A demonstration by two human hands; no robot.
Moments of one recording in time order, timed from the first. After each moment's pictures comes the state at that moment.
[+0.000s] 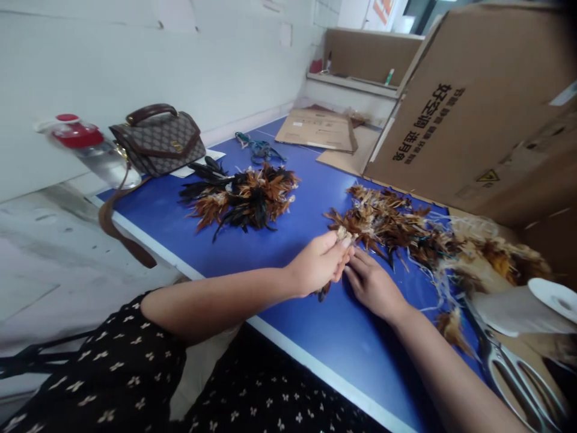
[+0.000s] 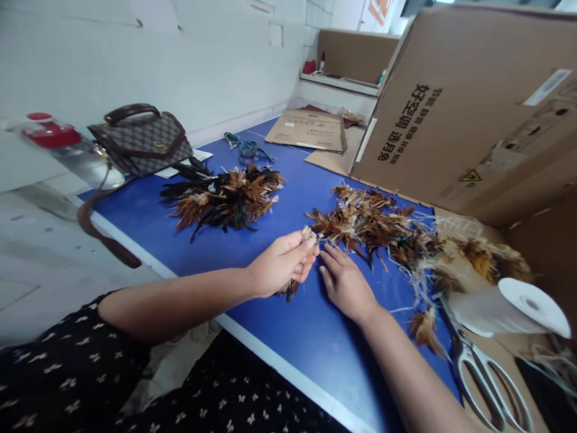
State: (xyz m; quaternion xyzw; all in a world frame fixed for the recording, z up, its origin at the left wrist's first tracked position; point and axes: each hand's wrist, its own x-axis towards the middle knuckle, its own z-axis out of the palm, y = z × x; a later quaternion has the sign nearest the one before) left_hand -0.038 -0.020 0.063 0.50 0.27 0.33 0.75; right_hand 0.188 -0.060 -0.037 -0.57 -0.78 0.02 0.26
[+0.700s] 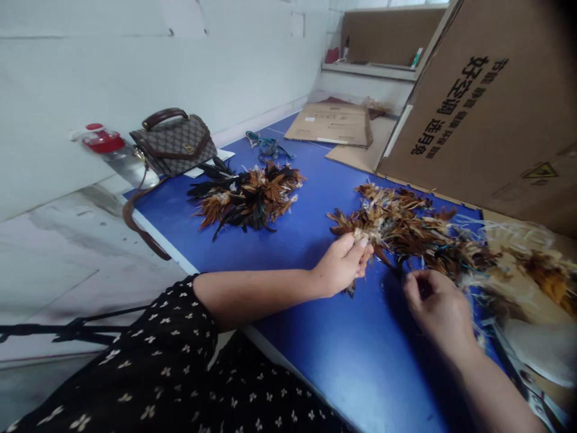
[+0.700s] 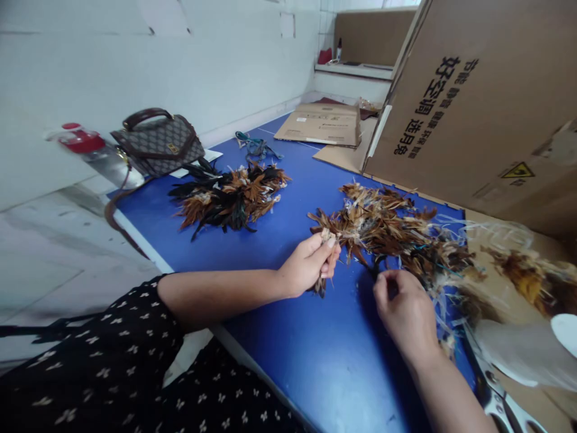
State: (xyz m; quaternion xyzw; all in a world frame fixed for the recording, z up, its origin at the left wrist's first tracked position) left_hand 0.042 -0.002 0.024 0.45 0.26 0.40 0.75; right_hand 0.286 -0.091 -0.027 -0.75 -0.61 -0.05 0.25
